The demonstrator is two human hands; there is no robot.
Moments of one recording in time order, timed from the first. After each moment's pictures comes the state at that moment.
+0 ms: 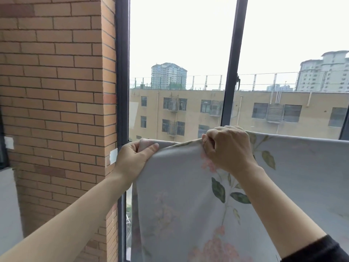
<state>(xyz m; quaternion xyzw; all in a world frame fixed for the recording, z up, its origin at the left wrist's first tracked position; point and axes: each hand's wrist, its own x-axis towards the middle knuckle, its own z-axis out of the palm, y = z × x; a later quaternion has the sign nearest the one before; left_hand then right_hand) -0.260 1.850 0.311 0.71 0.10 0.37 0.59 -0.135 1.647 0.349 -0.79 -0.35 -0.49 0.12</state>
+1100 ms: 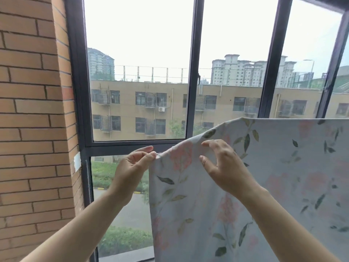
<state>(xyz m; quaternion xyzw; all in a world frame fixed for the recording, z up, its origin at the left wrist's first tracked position) -0.318 1.971 0.275 0.67 -0.09 0.19 0.72 -0.308 1.731 0.304 -0.89 -0.22 -0.33 0.23</state>
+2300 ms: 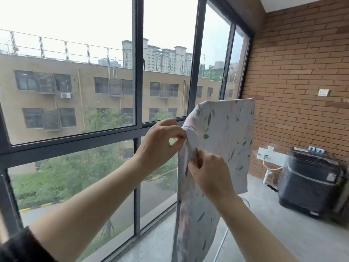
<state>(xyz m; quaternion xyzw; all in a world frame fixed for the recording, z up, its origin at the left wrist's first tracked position) -0.300 2.007 0.313 0.66 -0.54 0.36 0.38 -0.401 1.877 0.261 -0.89 0.10 -0.42 0.15</state>
